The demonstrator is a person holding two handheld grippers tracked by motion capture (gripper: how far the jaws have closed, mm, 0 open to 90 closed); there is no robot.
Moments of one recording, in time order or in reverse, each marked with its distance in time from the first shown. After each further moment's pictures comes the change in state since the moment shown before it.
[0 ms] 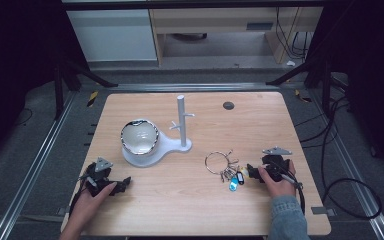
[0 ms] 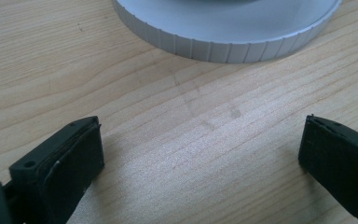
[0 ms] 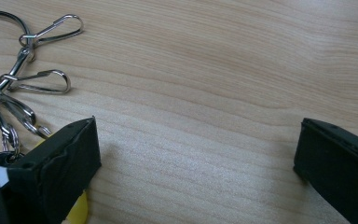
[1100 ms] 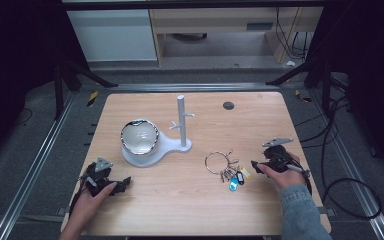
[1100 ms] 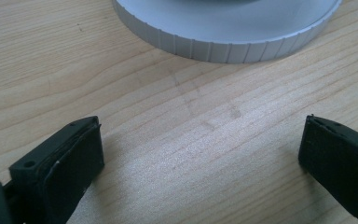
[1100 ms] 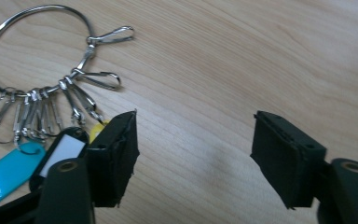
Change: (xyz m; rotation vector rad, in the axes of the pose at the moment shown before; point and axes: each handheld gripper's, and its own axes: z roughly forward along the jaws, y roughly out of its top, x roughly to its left) left arm 0.000 0.000 0.000 -0.001 -0.001 -0.001; right arm -0.002 0.041 -0.031 0.121 0.116 -0.186
